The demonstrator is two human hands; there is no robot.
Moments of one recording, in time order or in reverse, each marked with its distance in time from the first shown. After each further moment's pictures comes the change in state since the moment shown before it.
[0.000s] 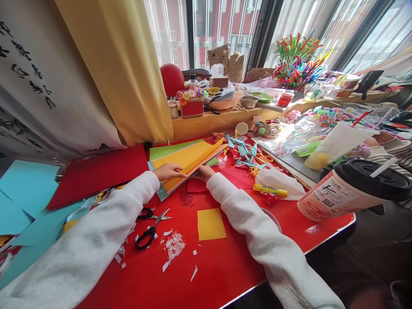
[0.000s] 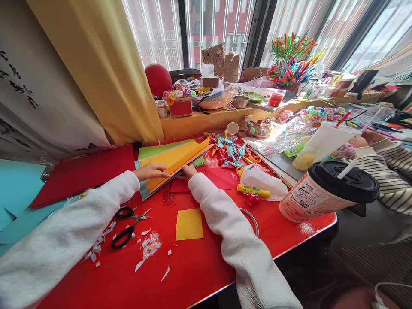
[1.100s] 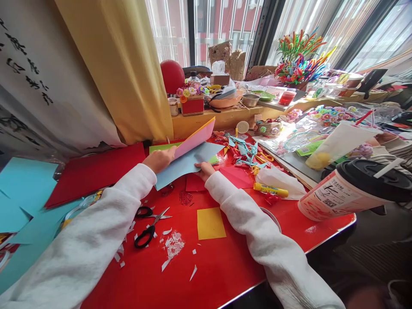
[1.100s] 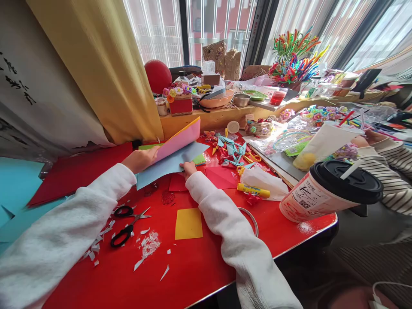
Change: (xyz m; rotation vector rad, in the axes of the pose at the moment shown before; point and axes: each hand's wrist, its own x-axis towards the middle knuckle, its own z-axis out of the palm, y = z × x) left_hand 0.002 -0.003 -0.018 0.864 0.334 0.128; right_hand 0.000 -0.005 0.006 0.119 0.130 -0.043
